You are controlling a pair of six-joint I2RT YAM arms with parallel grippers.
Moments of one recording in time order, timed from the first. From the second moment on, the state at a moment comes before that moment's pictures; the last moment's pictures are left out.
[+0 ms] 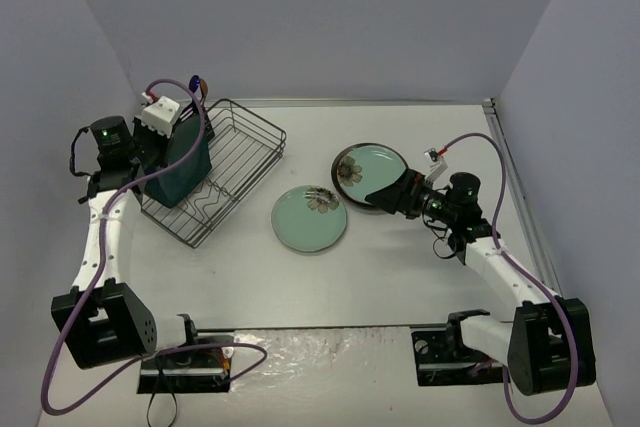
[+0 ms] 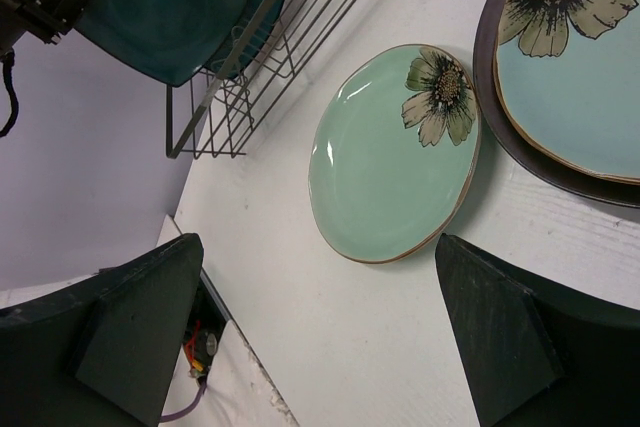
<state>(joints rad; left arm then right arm) 0.22 1.28 1.15 -0.26 0.45 0.52 0.13 1.11 0.50 0.30 -0.76 0.70</state>
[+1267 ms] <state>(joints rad) 0.28 1.32 0.98 0.10 0.60 0.55 0.14 1.18 0.47 0.36 -0.78 0.72</state>
